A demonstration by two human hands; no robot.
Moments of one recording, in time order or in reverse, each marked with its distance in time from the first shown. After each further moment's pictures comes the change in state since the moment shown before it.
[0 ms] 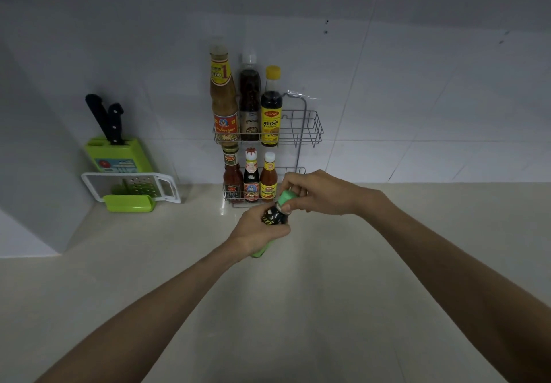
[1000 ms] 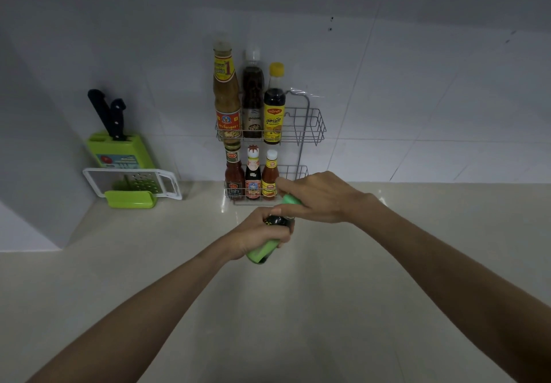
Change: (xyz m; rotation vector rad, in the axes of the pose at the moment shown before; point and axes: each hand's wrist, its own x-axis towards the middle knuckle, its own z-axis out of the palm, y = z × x) left_hand -0.010 0.013 -0.006 -0.114 -0.307 0.013; right_hand -0.002 -0.010 0.012 -0.674 0.148 -0.201
